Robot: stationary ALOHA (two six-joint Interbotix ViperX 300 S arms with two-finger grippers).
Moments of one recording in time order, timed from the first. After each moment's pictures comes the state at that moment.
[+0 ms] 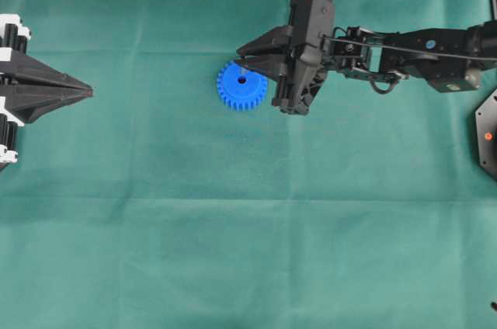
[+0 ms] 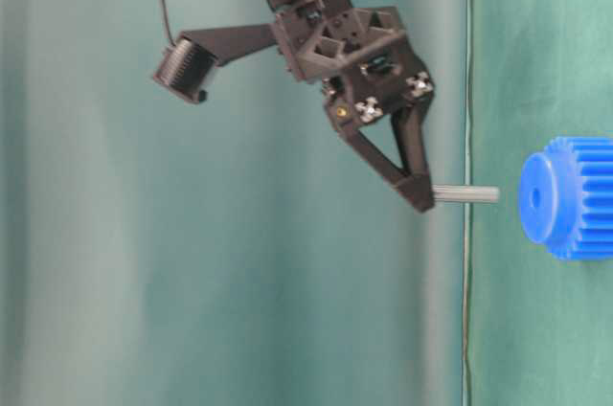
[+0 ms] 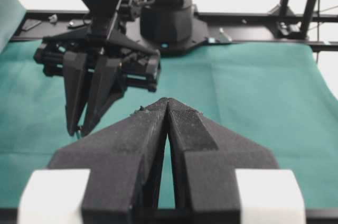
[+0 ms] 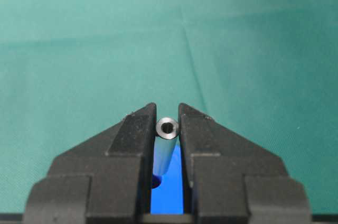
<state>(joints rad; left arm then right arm) 0.00 -0.96 1.18 0.01 -0.21 -0.01 -0.19 0.09 0.71 0.01 -0.40 -0.05</state>
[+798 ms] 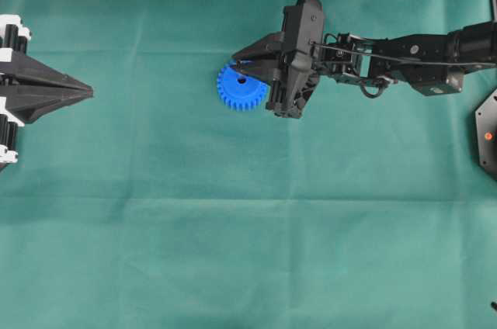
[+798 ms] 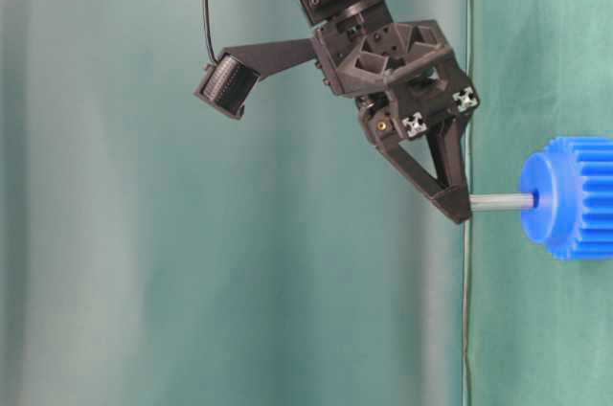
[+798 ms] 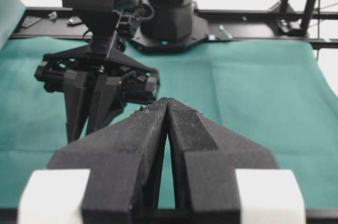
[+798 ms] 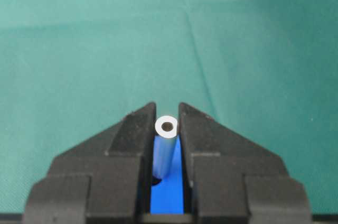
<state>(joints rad) 0.00 -0.96 1.18 0.01 -0.20 -0.01 -0.19 0.16 0.71 0.02 -0.46 -0.05</state>
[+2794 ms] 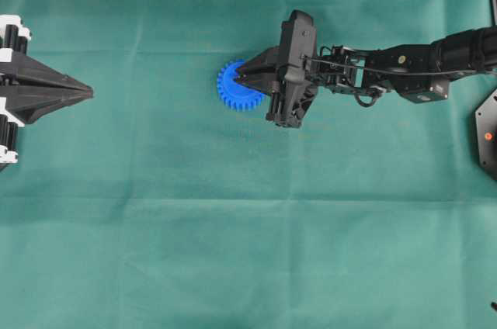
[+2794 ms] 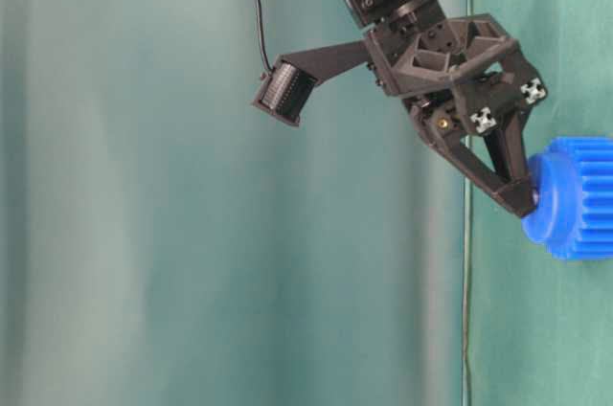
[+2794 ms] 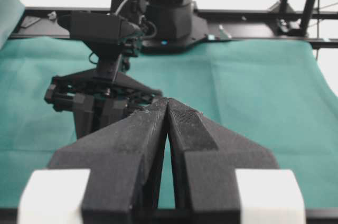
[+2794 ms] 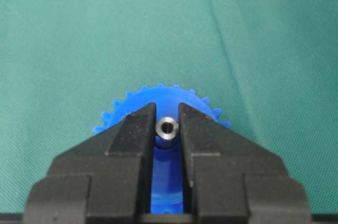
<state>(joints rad) 0.00 -0.96 1.18 0.01 -0.20 -0.01 -0.18 0.24 0.71 0.02 -0.50 -0.05</state>
